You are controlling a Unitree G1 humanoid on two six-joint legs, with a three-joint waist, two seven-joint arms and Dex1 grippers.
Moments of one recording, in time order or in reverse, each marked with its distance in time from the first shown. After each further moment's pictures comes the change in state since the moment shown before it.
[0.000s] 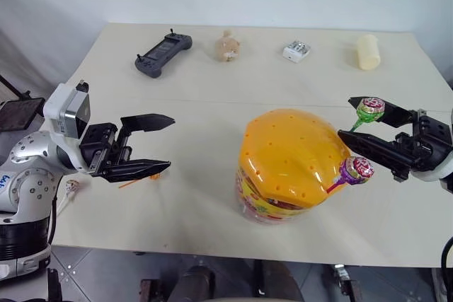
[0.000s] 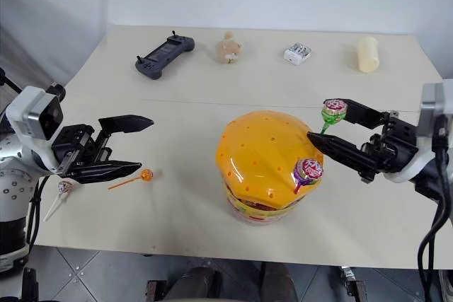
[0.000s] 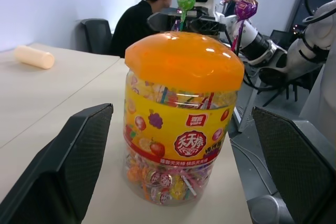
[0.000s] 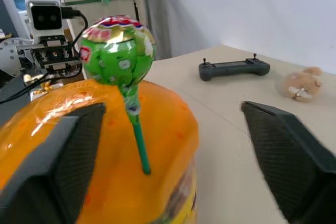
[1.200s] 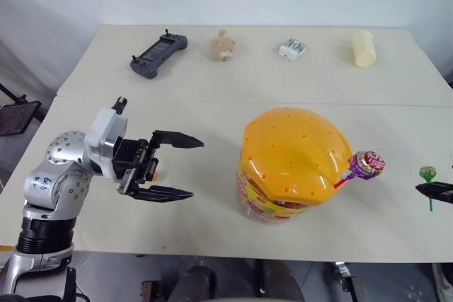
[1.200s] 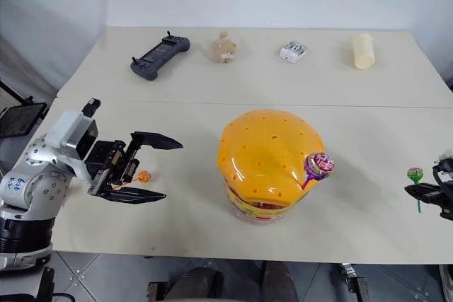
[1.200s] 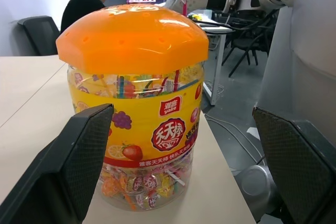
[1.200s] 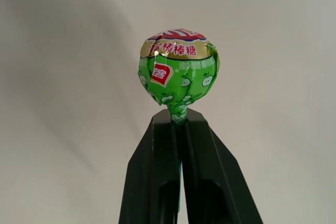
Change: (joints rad) left arm -0.031 -0.066 -0.169 -0.037 0.123 -0.186 -0.116; right arm 0.403 -0.364 -0.050 0.449 -0.468 0.248 -0.087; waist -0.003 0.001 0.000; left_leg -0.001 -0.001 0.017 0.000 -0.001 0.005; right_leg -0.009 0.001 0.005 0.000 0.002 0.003
